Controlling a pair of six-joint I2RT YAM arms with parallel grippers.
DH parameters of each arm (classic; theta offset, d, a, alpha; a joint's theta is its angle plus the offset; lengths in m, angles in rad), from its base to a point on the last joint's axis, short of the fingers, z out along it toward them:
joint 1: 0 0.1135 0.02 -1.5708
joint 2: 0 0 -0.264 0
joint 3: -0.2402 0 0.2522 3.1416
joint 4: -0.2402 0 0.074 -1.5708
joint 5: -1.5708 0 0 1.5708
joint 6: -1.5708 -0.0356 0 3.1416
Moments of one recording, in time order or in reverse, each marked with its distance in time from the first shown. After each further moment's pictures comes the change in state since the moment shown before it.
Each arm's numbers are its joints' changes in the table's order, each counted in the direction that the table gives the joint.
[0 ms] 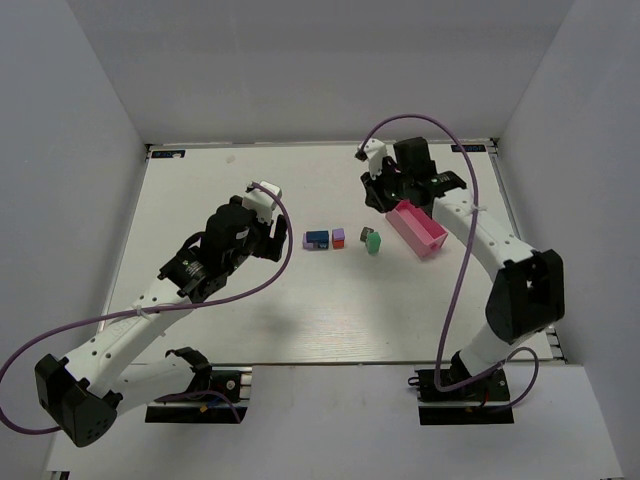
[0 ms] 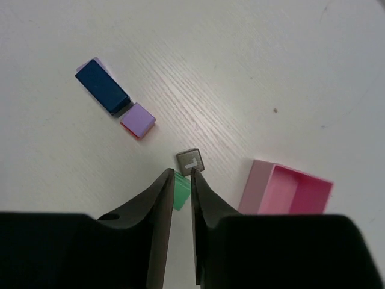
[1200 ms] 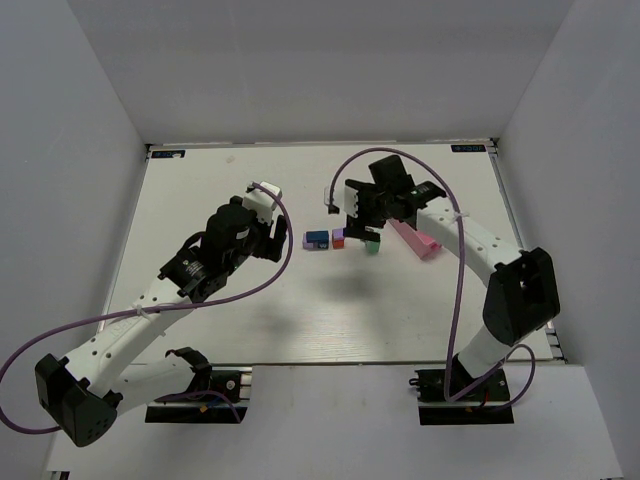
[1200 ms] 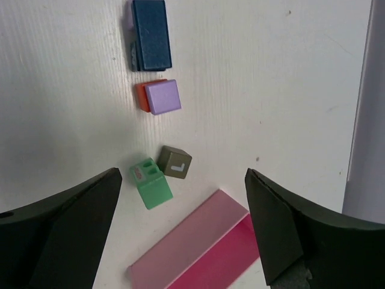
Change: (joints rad) left arm 0.000 0.002 0.000 -0.005 0.000 0.000; right arm 0.144 0.052 0.021 -0.103 -0.004 0.631
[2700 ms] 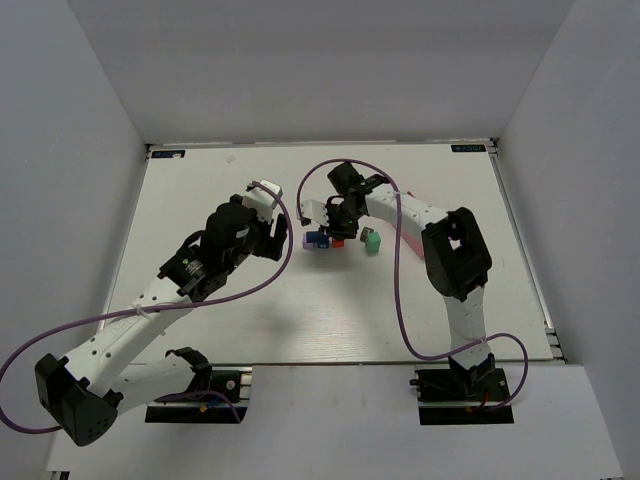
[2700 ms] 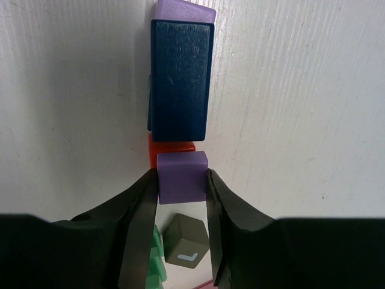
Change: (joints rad) left arm 0.000 0.004 -0.013 -0.003 -0.004 0.000; right arm 0.058 0.450 -0.296 -0.140 -0.010 0.068
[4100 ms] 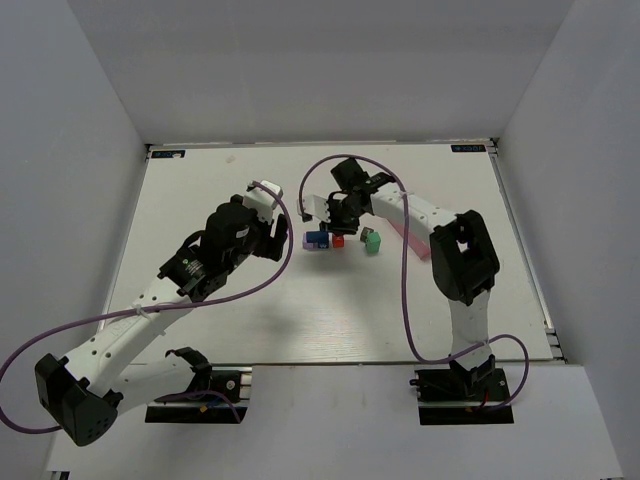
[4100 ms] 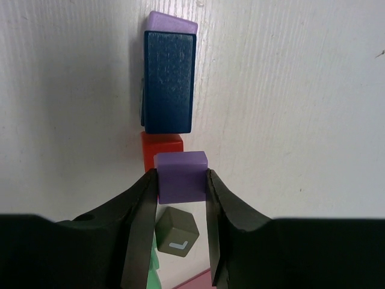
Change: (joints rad) left arm 0.000 0.000 0.000 0.000 -0.011 0.000; right arm -0.007 -0.060 0.022 0.034 0.030 0.009
